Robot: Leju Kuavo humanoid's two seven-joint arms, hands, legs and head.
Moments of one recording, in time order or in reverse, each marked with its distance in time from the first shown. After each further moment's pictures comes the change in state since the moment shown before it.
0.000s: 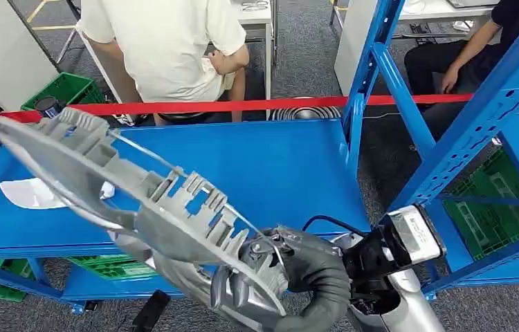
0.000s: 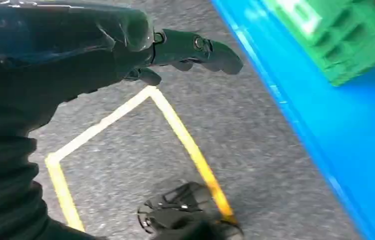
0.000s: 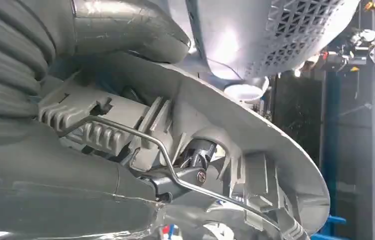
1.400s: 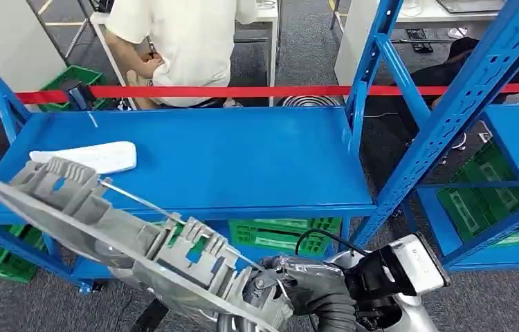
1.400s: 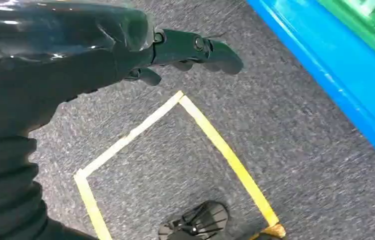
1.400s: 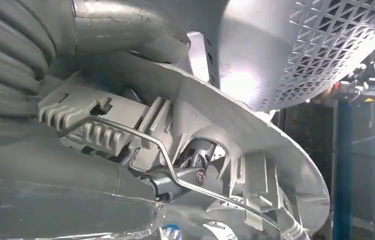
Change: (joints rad) left arm -0.019 0.000 -0.031 -0.005 -0.092 -0.007 0.045; right arm 0.066 -0.017 -0.007 -0.025 0.001 0.088 0.011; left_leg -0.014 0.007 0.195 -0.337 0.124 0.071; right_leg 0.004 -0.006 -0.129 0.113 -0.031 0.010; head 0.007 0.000
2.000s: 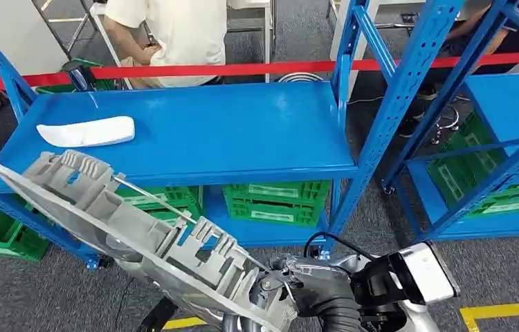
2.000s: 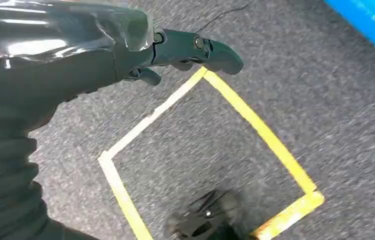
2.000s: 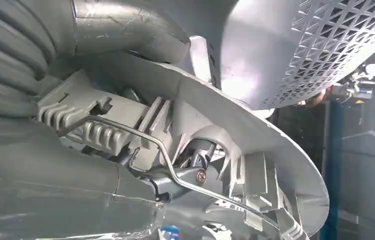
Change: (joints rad) left arm 0.006 -0.002 -0.013 -0.007 -0.018 -0.001 0.011; right arm 0.036 0.005 -0.026 -0.022 0.037 0.005 -0.016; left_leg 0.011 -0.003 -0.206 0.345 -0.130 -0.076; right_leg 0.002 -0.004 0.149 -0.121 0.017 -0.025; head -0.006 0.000
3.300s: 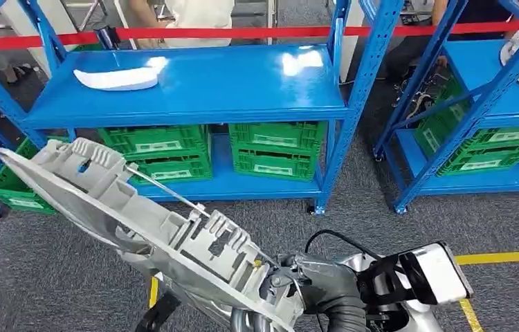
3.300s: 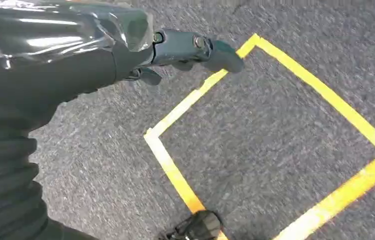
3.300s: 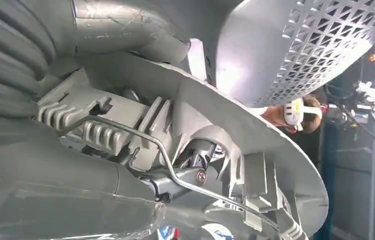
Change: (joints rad) left arm -0.019 0.010 -0.001 -0.019 -0.056 -0.012 0.024; right arm -0.005 -0.003 -0.017 -0.002 0.015 0.010 -0.046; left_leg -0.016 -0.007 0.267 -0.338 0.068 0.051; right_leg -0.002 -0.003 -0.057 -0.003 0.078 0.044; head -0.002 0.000
